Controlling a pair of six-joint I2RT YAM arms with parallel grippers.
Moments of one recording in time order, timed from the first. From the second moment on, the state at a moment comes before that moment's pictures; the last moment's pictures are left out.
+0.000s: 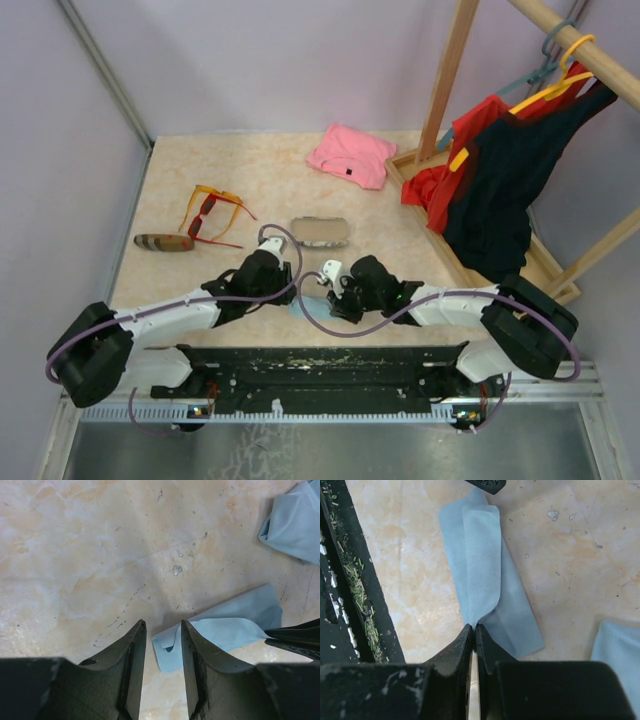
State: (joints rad) left arm -0.81 1.22 0.49 0.01 -0.16 -0.55; right arm 0.90 1.40 0.51 0.17 -0.33 -0.11
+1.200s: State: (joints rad) left arm -0.80 1.39 0.60 0.01 -0.04 -0.56; right arm 0.92 1.41 0.50 0.15 -0.28 -0.15
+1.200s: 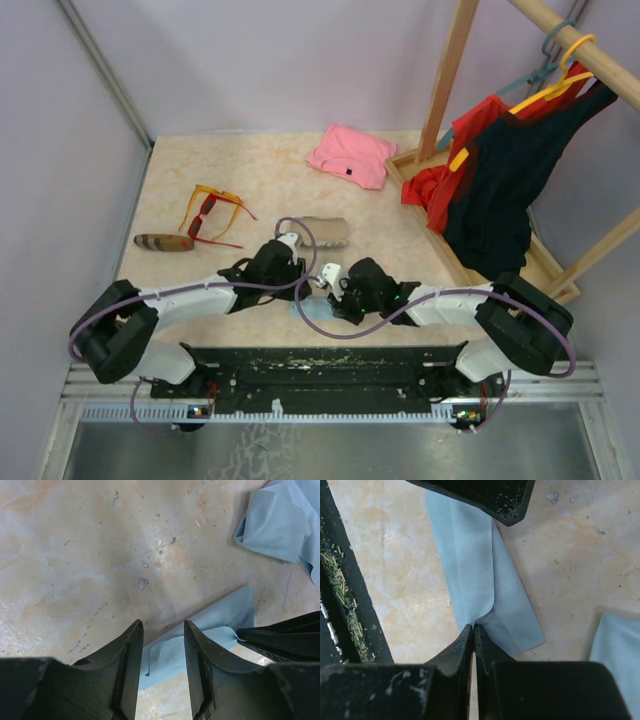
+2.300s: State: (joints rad) left arm -0.80 1.41 0.58 0.03 0.02 -0.52; right arm 0.92 1.44 0.51 0.17 -0.28 -0.13
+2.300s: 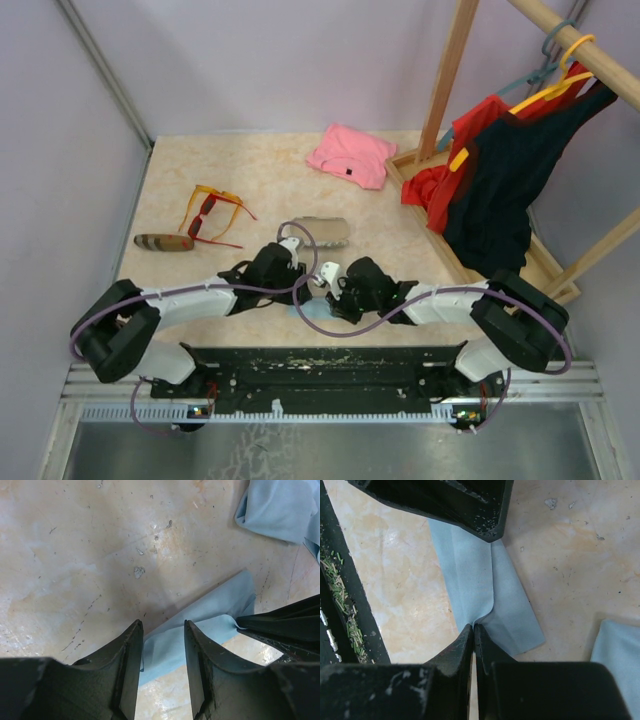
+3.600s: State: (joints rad) left arm -0.80 1.25 0.47 0.02 0.04 -0.51; right arm 0.92 1.46 0.53 0.18 -0.26 -0.11
